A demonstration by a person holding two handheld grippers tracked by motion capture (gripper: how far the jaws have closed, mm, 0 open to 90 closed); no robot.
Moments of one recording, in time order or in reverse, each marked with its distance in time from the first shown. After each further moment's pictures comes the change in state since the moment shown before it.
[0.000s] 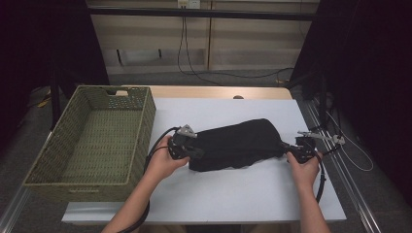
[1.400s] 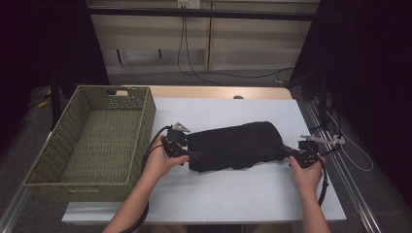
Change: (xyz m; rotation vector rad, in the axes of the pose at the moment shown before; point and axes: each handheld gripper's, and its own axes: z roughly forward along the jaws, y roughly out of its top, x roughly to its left) left arm 0.019 -0.011 0.006 -0.004 0.121 -0.190; right arm 0.003 -0.008 -0.015 -0.002 0.007 0.008
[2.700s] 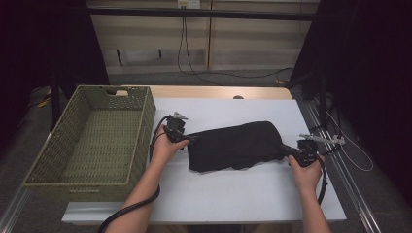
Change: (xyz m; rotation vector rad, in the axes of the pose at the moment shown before) left arm 0.054 0.018 0.045 -0.039 0.112 -0.041; right arm 0.001 0.002 0.002 -0.002 0.003 -0.023
